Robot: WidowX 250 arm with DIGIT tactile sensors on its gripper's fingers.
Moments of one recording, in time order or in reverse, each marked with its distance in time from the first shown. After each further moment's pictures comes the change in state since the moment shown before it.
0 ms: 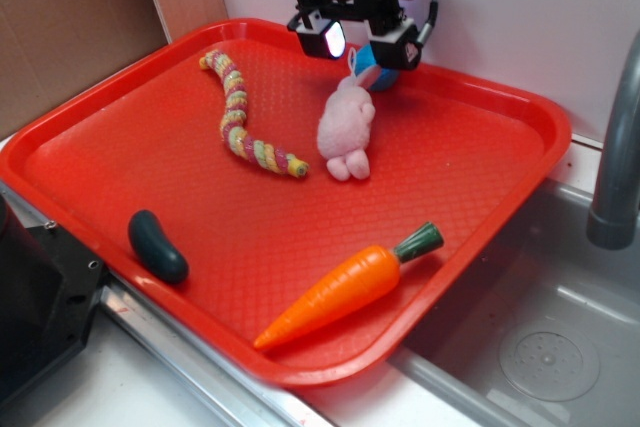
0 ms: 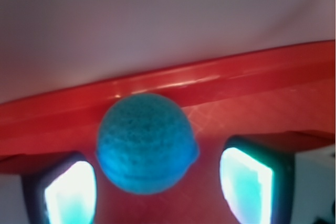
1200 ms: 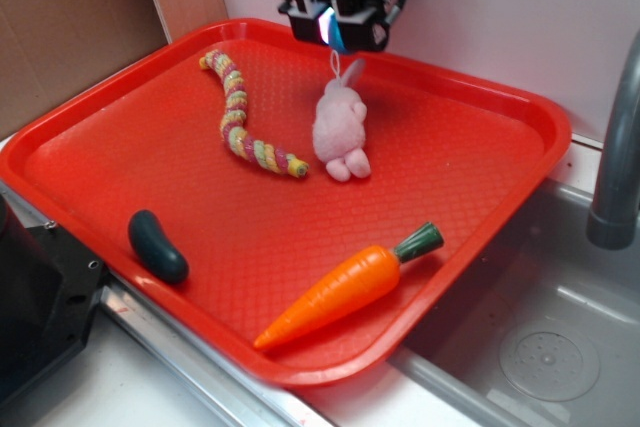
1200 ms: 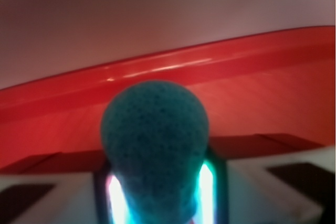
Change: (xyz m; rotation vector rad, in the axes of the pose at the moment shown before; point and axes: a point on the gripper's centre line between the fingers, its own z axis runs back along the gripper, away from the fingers) arm -0.011 0.005 0.049 0.023 0.022 0.031
